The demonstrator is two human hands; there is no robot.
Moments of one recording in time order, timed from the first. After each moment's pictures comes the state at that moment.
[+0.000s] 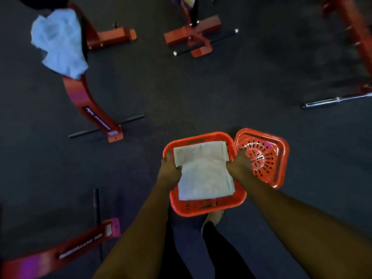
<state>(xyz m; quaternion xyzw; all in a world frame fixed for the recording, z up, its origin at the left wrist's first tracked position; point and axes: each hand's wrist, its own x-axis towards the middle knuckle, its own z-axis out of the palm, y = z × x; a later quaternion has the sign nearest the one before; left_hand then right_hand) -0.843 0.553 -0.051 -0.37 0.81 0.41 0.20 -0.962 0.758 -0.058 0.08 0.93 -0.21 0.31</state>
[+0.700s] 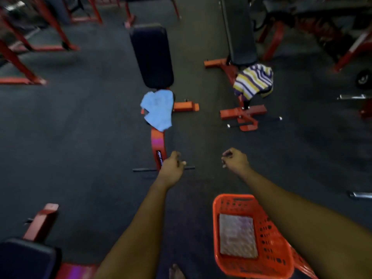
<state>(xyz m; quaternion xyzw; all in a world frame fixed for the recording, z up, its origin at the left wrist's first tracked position) -0.769 0.350 0.172 -0.36 0.84 0.41 -0.05 -0.949 0.507 0.147 -0.12 0.87 -0.40 0.27</state>
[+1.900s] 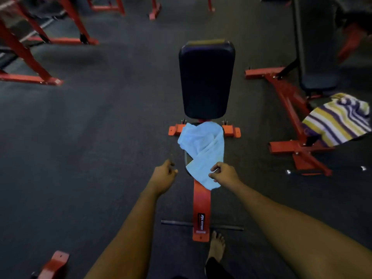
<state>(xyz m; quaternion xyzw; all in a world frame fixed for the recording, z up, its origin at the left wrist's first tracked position) -0.885 -0.189 0.122 -0.43 0.82 0.38 0.01 -1.067 -0.038 0.083 -0.21 0.84 -0.32 0.37</state>
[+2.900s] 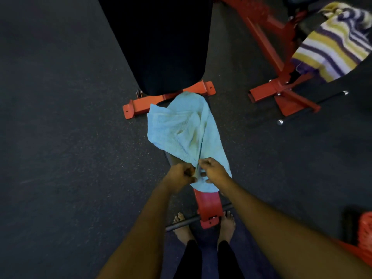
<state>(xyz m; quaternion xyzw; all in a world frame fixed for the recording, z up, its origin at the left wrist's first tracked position) -1.041 -0.315 -0.115 -0.16 0.82 0.49 0.26 -1.114 -0.170 -0.114 0.08 0.79 -0.40 0.46</state>
